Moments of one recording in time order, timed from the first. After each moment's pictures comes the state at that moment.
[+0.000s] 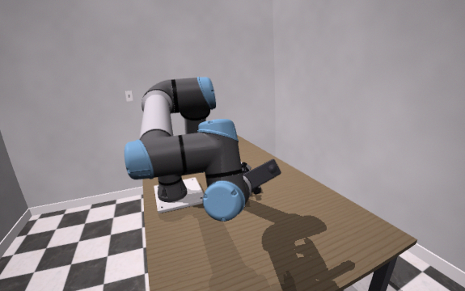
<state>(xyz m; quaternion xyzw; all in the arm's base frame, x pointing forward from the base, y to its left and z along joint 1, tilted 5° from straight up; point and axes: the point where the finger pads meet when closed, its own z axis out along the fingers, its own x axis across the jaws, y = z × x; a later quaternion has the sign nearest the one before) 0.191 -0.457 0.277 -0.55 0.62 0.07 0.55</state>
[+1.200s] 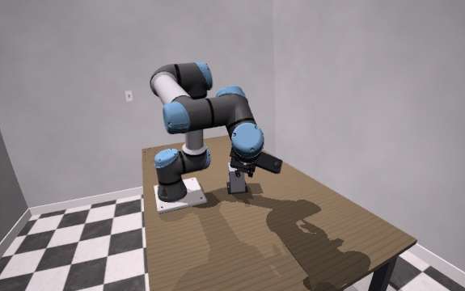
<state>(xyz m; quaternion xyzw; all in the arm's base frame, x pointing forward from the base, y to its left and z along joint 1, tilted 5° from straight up) 0.246 -0.367 0.254 -0.35 0.83 0.26 0.36</state>
